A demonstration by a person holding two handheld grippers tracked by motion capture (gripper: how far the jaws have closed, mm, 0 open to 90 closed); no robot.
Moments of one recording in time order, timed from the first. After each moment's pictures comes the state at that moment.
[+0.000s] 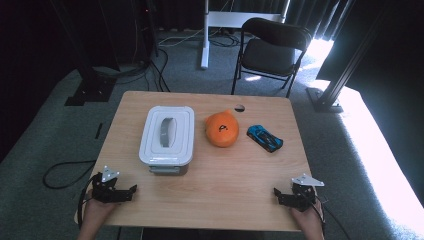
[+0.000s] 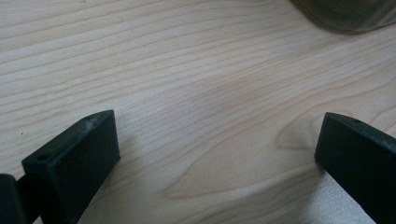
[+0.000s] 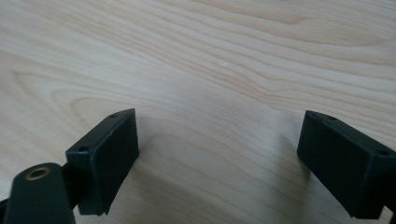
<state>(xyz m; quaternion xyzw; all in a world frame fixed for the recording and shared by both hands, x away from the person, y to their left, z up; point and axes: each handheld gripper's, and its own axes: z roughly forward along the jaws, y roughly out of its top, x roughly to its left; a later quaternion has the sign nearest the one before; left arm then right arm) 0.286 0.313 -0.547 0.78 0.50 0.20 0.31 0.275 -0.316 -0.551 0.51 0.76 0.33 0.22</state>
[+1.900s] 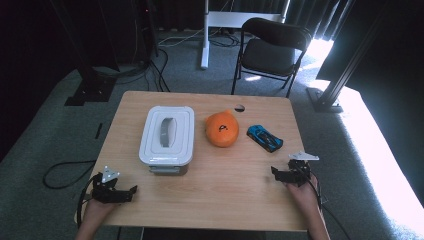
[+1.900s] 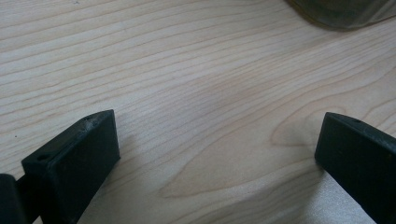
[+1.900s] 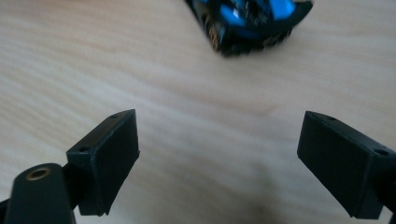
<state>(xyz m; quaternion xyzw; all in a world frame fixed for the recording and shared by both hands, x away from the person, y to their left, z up) 0.285 0.312 -0.547 0.78 0.50 0.21 0.30 0.345 -0.310 -0.522 0.52 0.76 0.33 0.21</state>
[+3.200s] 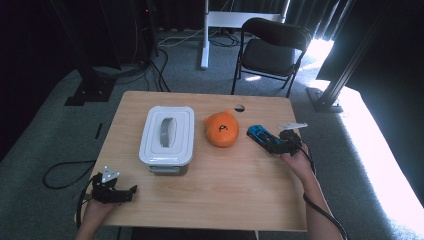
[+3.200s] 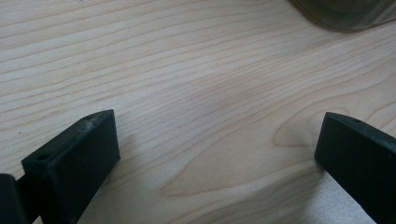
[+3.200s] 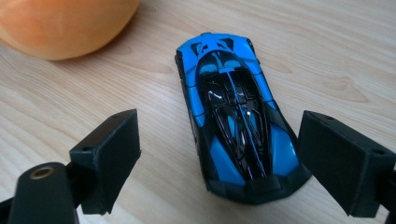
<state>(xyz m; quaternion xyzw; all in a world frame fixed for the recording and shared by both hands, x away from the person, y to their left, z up) 0.285 0.312 -0.547 0.78 0.51 0.21 0.30 0.439 -0.296 -0.495 0.46 0.80 0.34 0.18</state>
